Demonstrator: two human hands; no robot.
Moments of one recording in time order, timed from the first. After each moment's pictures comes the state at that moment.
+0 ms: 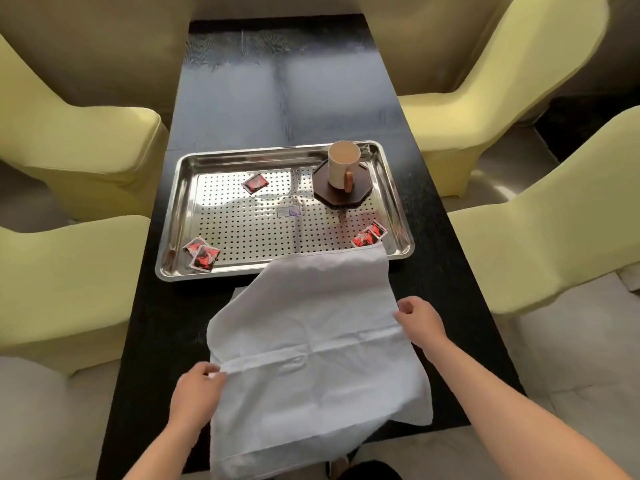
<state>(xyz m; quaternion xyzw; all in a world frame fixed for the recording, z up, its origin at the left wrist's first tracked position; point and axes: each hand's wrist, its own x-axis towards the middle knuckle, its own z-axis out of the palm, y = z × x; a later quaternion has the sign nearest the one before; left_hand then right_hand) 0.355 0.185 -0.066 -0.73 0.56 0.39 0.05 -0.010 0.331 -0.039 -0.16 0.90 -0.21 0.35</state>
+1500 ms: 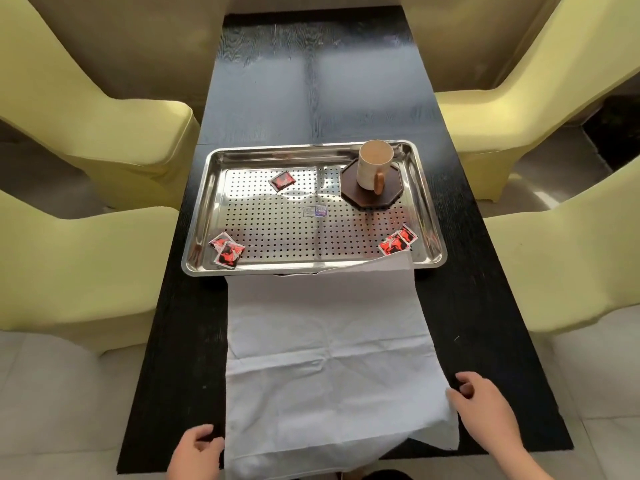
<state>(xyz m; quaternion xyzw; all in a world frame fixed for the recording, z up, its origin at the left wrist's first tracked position) 0.402 0.245 -0.070 -0.82 0.40 0.40 0.02 0.014 0.426 -0.052 -0.13 0.93 -0.08 0.34</state>
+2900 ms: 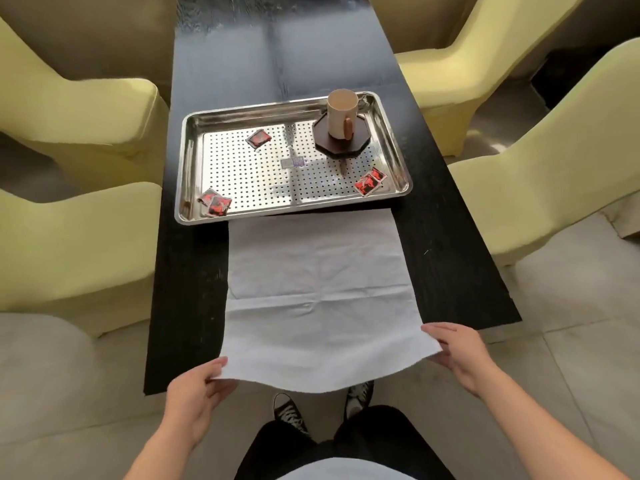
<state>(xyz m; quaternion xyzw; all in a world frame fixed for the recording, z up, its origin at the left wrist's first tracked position) 0.450 0.277 -0.014 -0.70 0.27 0.64 -0.17 0.097 0.495 -0.017 0.09 0.77 -0.45 0.44</state>
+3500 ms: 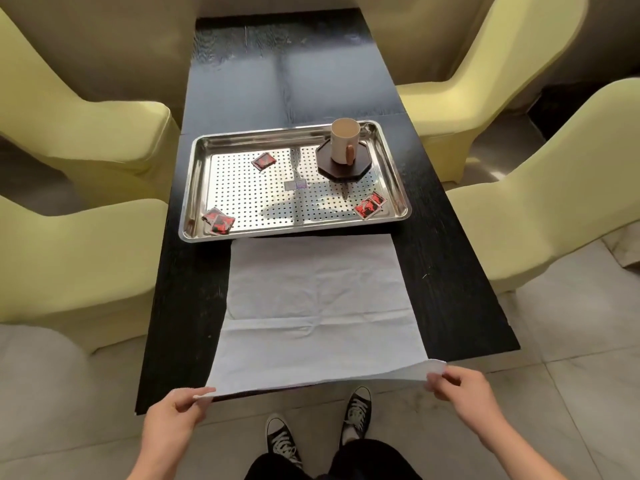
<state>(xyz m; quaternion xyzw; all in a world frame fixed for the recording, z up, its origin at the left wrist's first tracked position) 0.474 0.278 -0.011 -0.67 0.54 0.50 -0.10 0.104 0.533 -0.024 -0.12 0.87 -0.30 0.38</state>
